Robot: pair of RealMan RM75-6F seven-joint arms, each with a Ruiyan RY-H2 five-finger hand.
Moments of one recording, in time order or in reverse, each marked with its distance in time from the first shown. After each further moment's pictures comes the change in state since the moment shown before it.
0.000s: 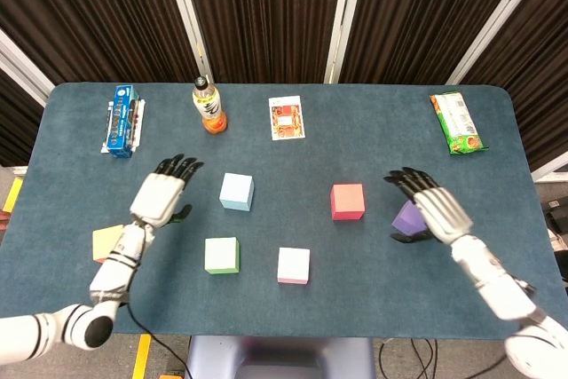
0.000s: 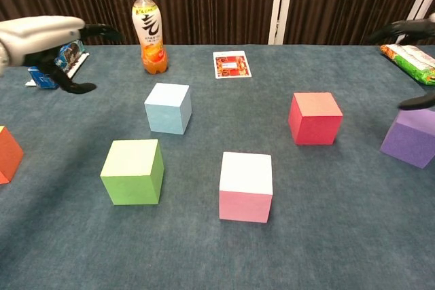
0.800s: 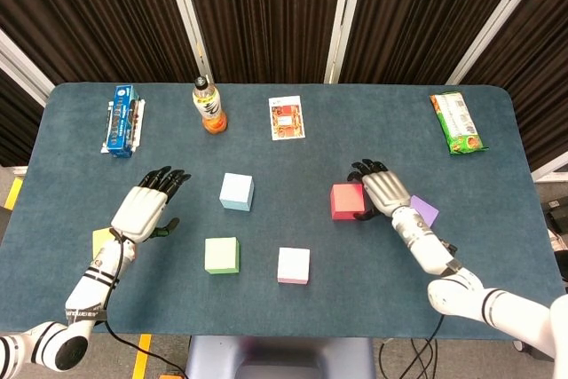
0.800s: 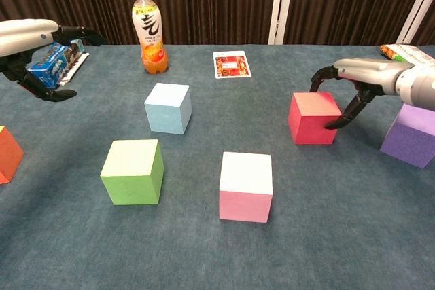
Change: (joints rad) left arm 0.109 0.061 -0.010 -0.047 0.135 -0.018 -0.080; right arm 0.245 -0.335 0.051 0.321 0.367 -0.271 -0.330
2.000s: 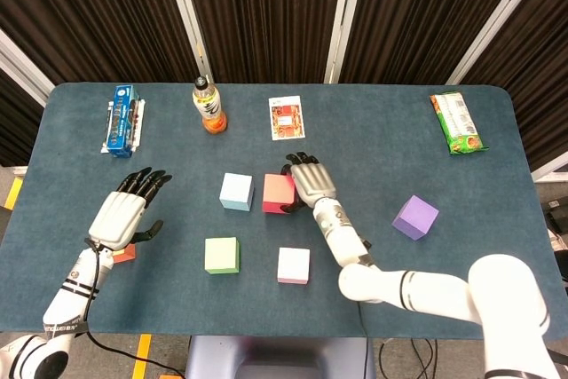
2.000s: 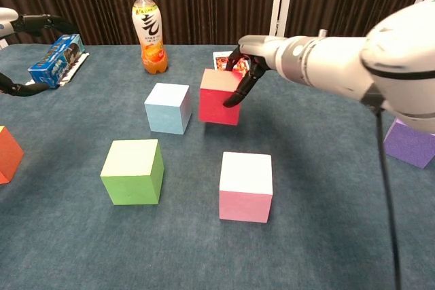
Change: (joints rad) left arm 0.125 0.042 -0.018 0.011 0.148 0.054 -0.104; right arm 0.375 -0.184 0.133 -0.157 0.735 0.175 -0.496
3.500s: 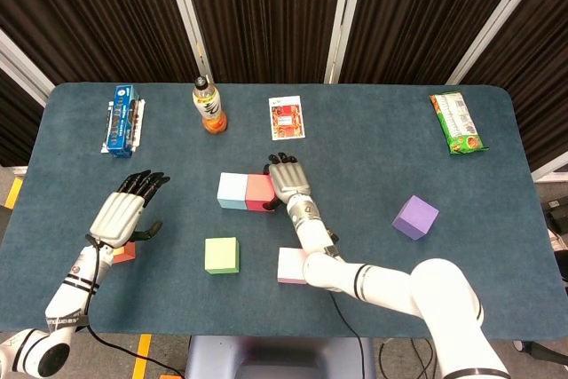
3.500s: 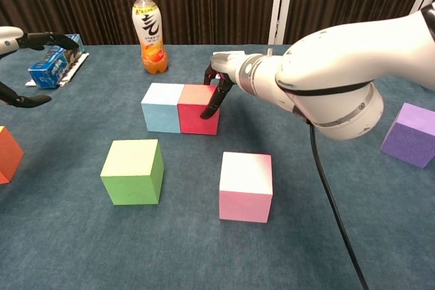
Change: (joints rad) left arm 0.017 -0.042 -0.029 0.108 0.011 -0.083 -0.098; right arm 0.145 -0.209 0.030 0.341 0.092 -0.108 -0.075
